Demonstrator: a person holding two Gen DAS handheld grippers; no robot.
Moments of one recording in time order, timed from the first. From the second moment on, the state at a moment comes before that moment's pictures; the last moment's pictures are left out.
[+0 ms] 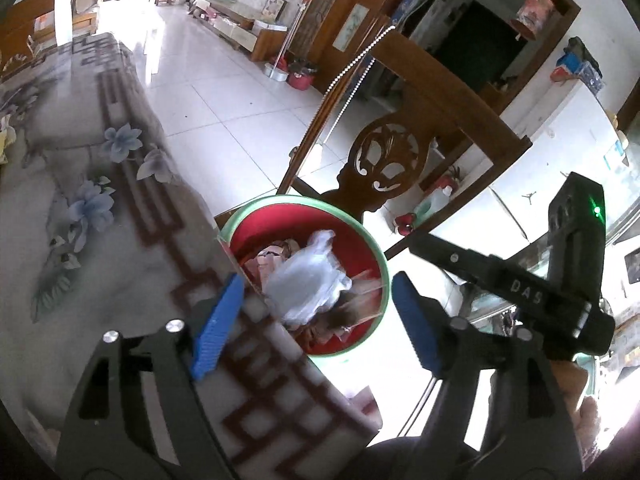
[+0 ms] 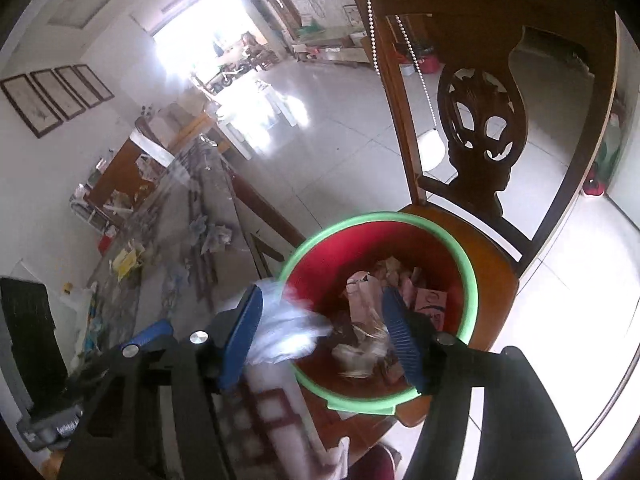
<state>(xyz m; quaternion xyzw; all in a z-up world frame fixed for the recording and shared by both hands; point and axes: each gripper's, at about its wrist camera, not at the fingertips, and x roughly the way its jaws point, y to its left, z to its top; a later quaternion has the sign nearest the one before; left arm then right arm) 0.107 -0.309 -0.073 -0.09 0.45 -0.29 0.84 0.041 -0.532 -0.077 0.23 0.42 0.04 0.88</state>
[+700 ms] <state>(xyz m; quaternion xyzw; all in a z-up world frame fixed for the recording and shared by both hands) 0.120 0.075 -0.080 -0.07 0.43 0.15 0.89 0.045 -0.360 -0.048 0.12 0.42 0.17 0.89</state>
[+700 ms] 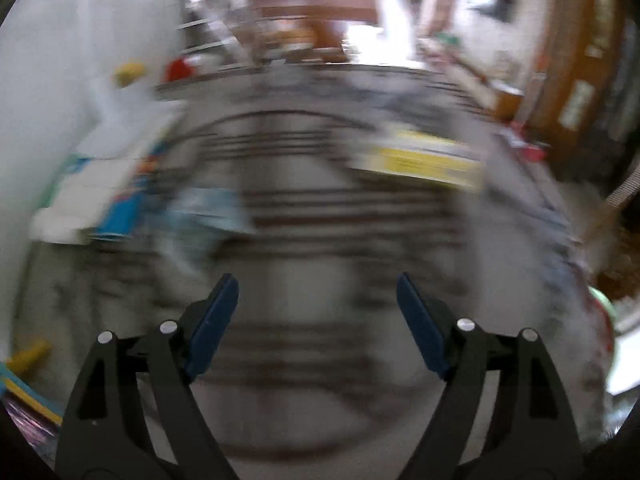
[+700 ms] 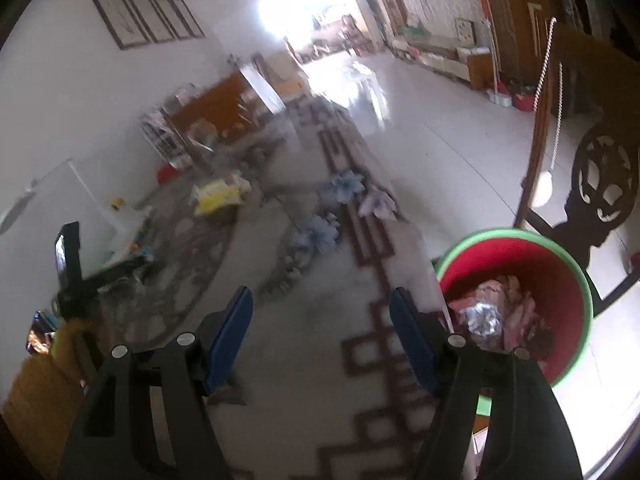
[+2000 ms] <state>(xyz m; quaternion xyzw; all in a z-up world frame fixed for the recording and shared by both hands) 0.257 0.156 -0.096 -0.10 0.44 0.18 0.87 0.067 -0.344 -0.071 0.10 0.44 0.14 0.88</state>
